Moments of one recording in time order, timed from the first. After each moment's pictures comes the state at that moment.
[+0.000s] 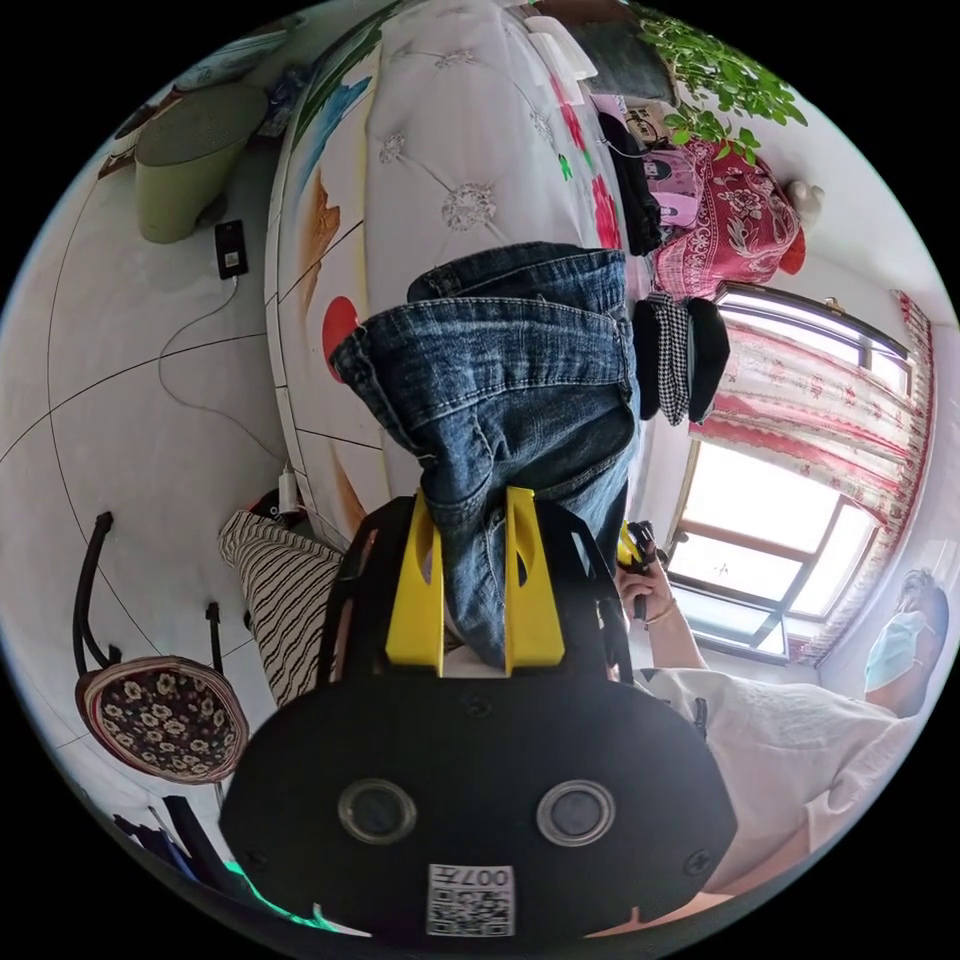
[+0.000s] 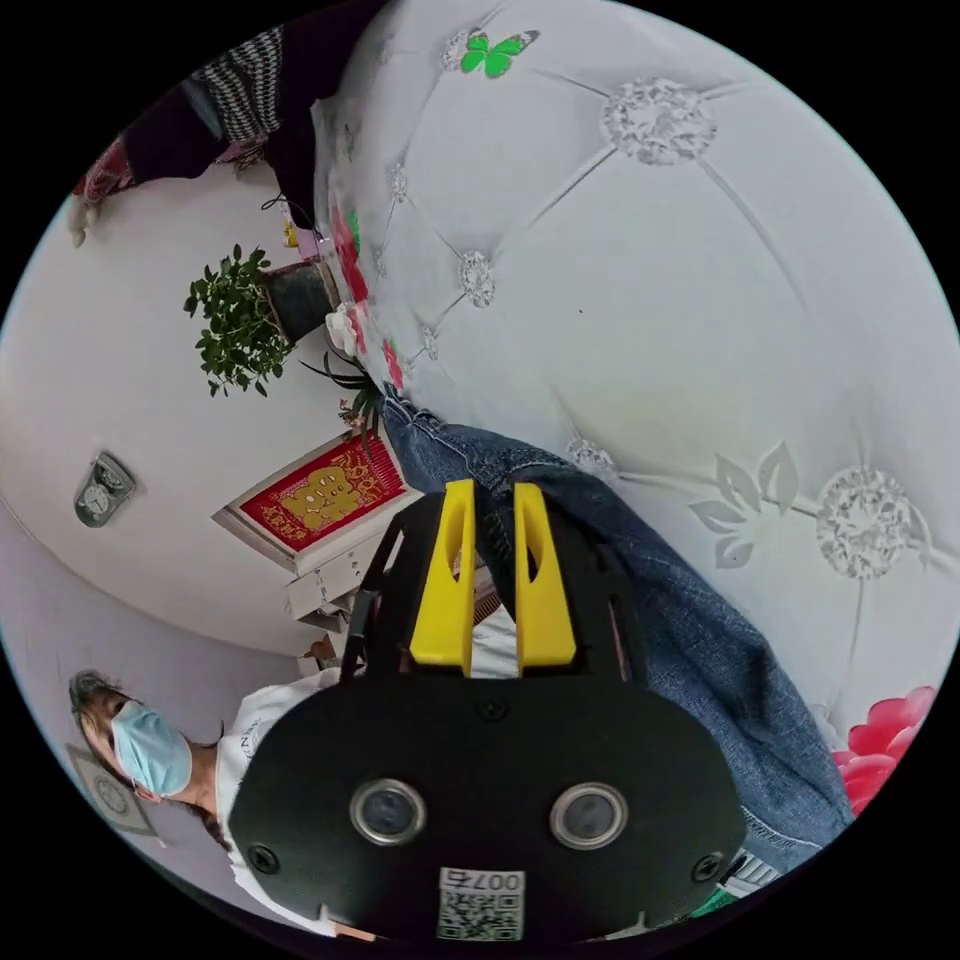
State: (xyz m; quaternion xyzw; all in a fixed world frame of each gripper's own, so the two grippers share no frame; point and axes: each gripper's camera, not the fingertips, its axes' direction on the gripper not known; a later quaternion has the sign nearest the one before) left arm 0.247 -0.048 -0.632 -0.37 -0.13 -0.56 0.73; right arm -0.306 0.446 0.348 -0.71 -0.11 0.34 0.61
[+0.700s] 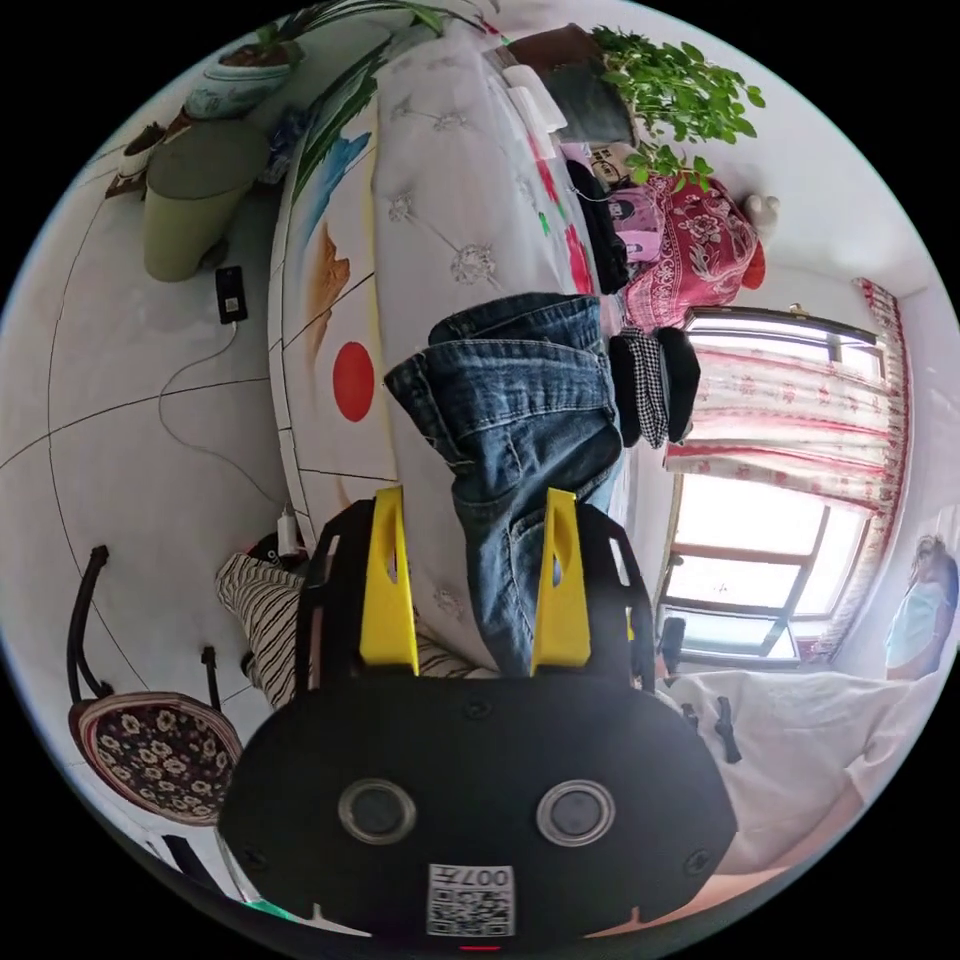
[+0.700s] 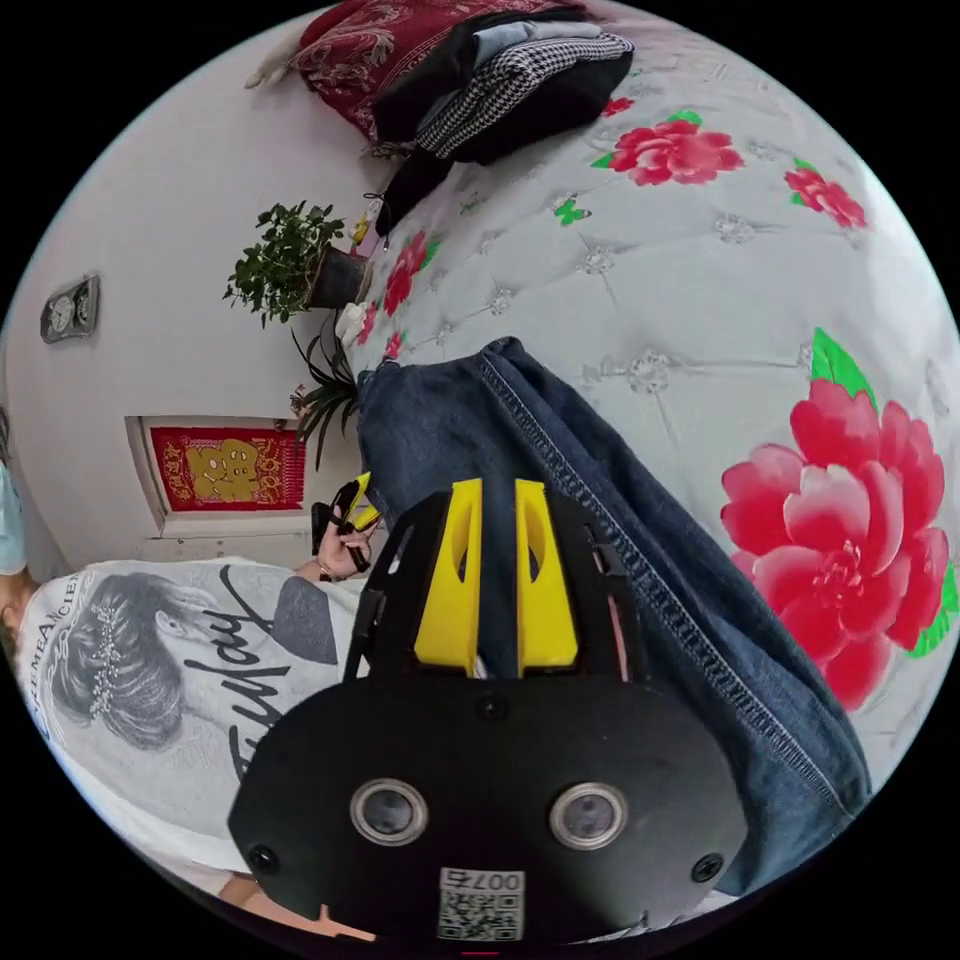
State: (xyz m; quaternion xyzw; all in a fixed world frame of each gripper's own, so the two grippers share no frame) left arm 0.231 -0.053 -0.685 -0.30 -0.14 -0.54 0.77; right arm -0.335 0.370 0.216 -0.62 -0.08 0.11 0.77
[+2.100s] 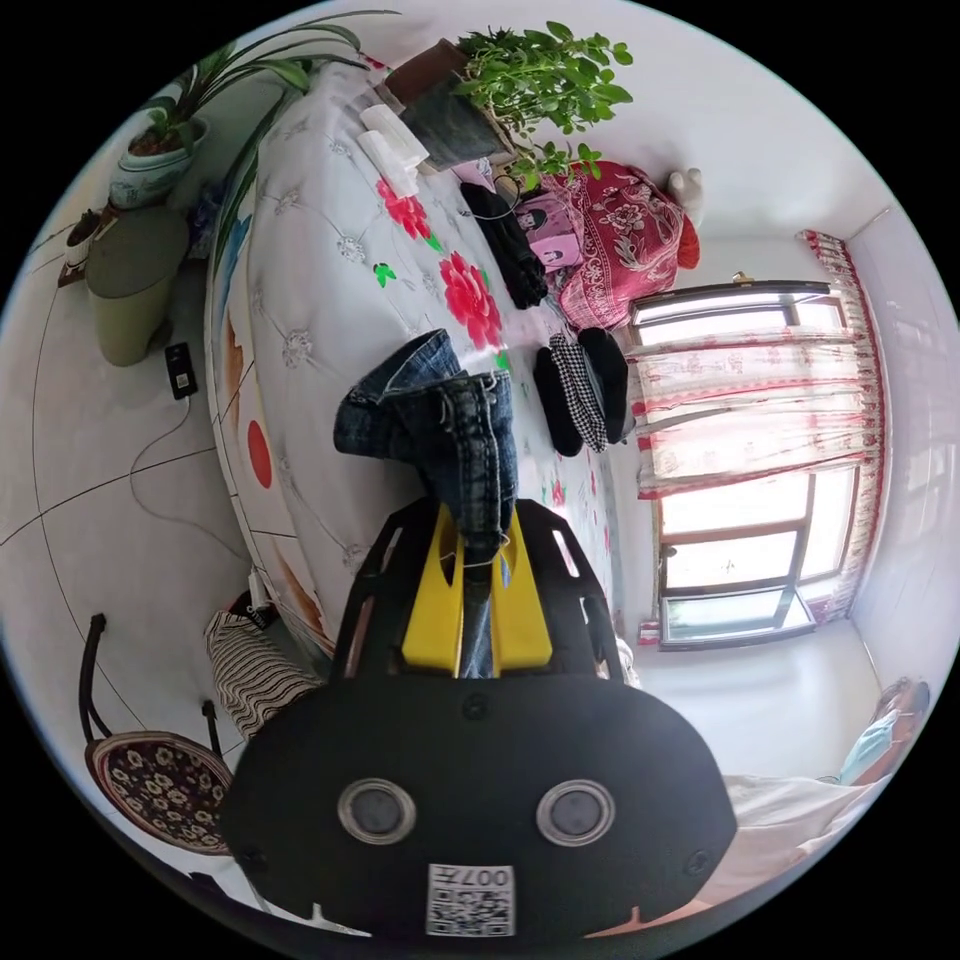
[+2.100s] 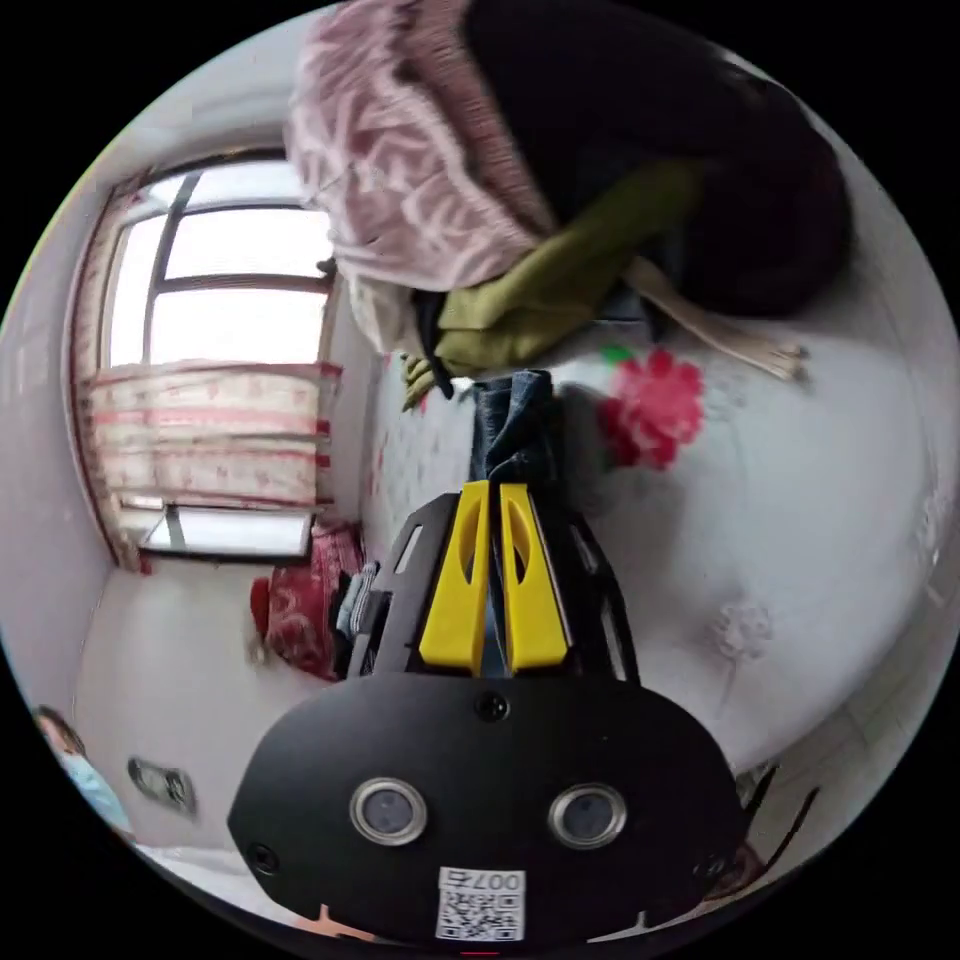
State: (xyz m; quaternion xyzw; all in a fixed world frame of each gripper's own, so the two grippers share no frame) left arm 0.235 -0.111 -0.611 -0.28 -0.13 -0.46 0.83; right arm -0.203 0.374 -0.215 0.06 0.23 0.49 0.84
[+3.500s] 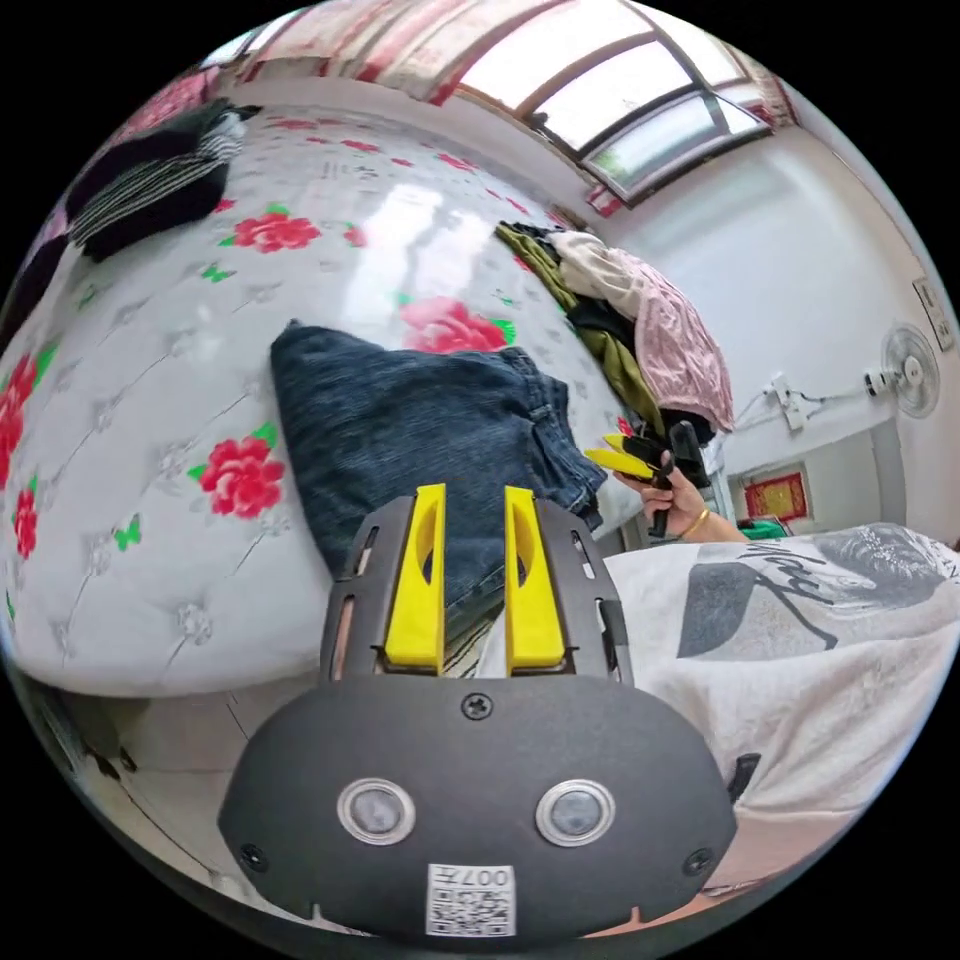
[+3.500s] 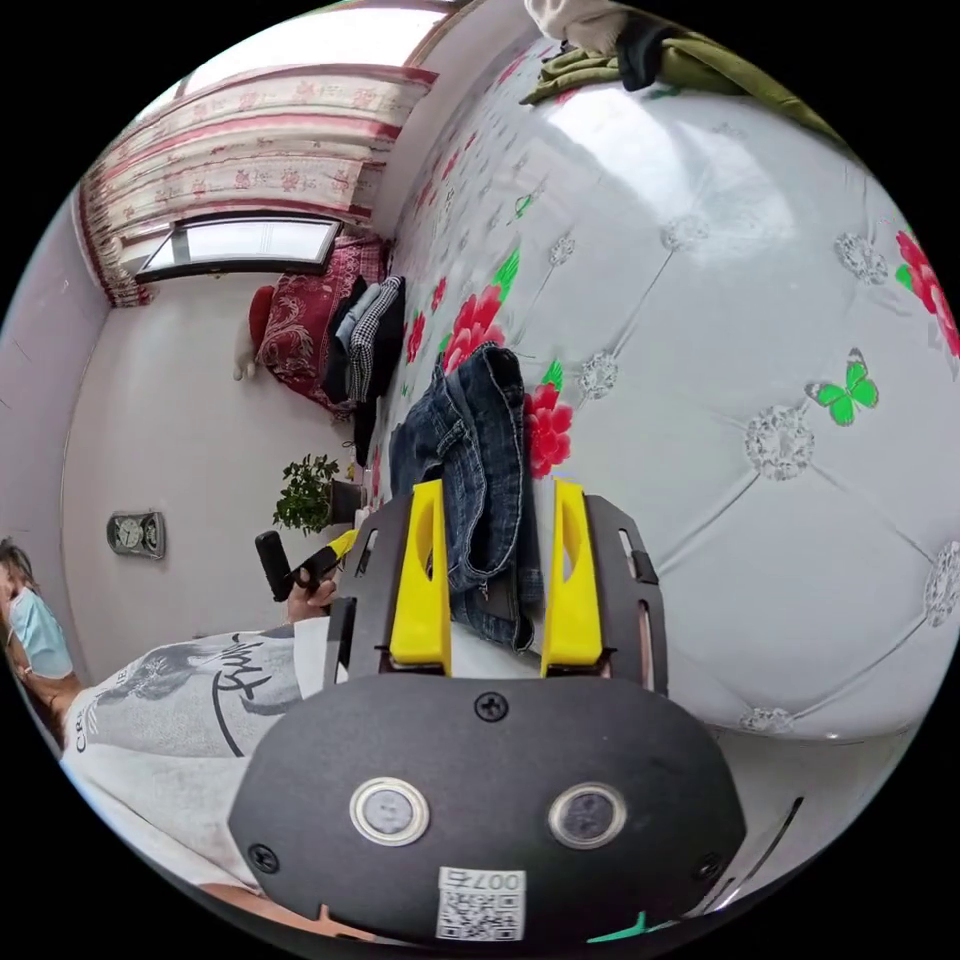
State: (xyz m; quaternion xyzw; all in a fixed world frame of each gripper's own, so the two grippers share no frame) left arm 0.580 0.117 -0.288 -0.64 0.17 -0.03 0.75; right arm -0.287 0.400 -0.120 -0.31 0.03 0.36 0.88
